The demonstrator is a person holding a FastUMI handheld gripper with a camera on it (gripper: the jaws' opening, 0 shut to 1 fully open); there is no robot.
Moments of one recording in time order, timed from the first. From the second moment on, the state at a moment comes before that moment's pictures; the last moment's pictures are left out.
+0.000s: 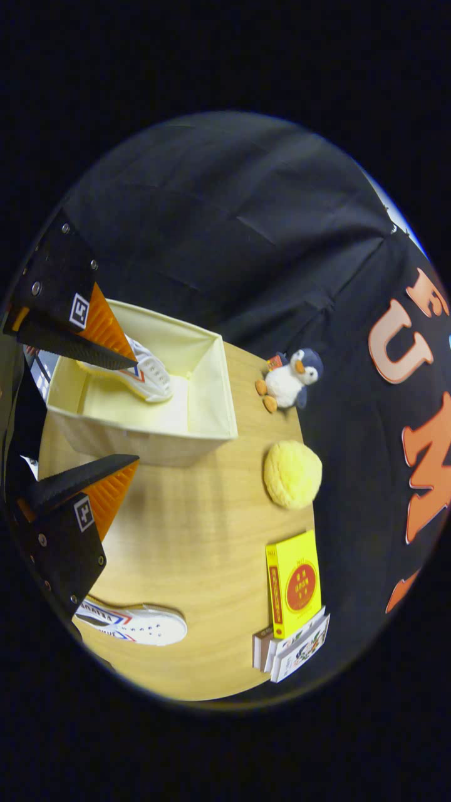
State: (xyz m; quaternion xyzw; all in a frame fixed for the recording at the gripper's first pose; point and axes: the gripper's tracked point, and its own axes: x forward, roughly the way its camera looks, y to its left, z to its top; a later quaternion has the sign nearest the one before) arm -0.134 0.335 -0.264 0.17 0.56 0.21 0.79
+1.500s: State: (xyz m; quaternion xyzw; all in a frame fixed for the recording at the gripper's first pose) arm -0.217 0.055 -0.459 -0.06 0.66 0.10 0.75
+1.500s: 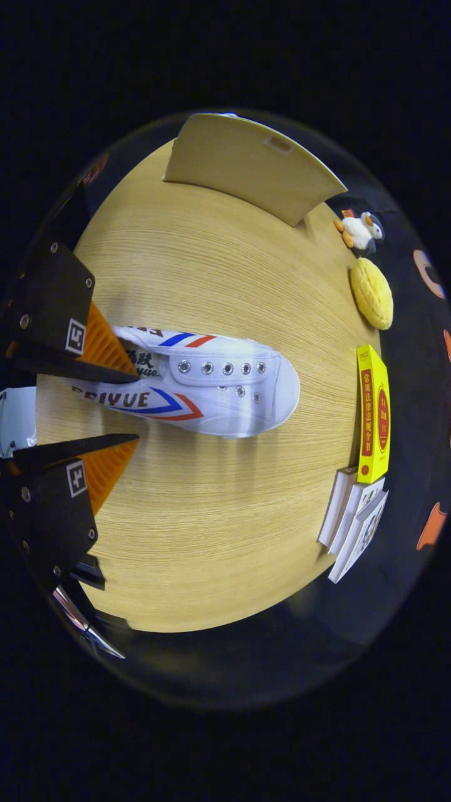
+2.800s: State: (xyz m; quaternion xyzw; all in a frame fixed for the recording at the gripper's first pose) arm -0.162 0.074 -0.430 0.09 0.60 0.03 0.80
